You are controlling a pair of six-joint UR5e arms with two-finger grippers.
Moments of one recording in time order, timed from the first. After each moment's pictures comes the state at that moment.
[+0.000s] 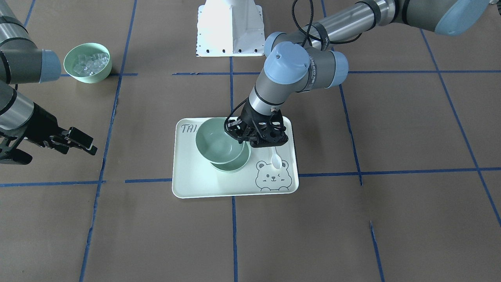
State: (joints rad) left arm -0.66 -2.40 -1.41 -1.92 -2.06 -1.41; right arm 1.02 -1.32 1.64 -1.10 2.31 1.10
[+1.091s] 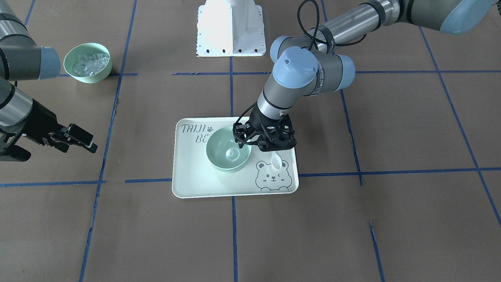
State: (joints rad) left arm -0.67 -2.36 -1.42 -1.94 -2.04 -1.38; right arm 1.02 -1.32 1.67 -1.11 2.31 1.10
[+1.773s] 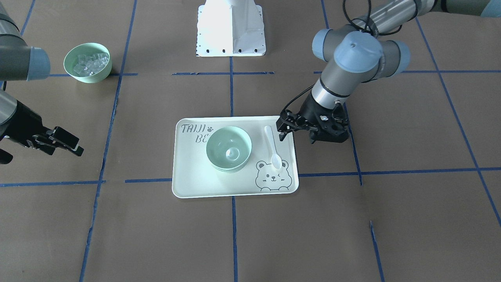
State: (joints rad) left arm -0.84 -1.99 -1.74 -1.93 -2.07 -0.97; right arm 1.11 -1.37 1.66 -1.19 2.32 0.89
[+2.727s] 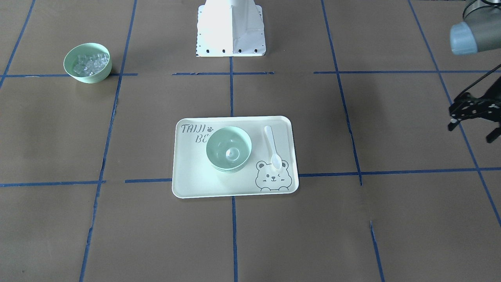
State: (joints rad) left arm -1.46 -1.57 -1.69 -1.92 -2.30 0.07; right arm 1.39 -1.42 1.61 -1.60 2.32 0.06
